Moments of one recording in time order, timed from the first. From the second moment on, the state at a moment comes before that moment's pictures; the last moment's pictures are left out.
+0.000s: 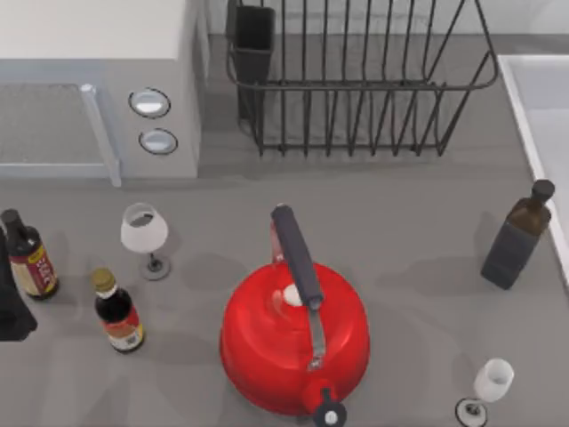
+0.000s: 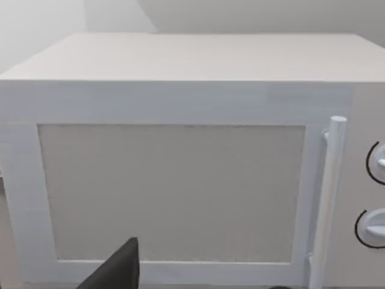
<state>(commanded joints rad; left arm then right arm) 0.00 0.00 0.00 0.00 0.00 0.00 -0.75 1.83 1.07 -0.77 -0.04 -0.73</state>
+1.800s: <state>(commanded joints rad) 0.00 0.00 0.00 0.00 0.00 0.00 -0.76 1.73 1.77 -1.57 -0.04 -0.74</state>
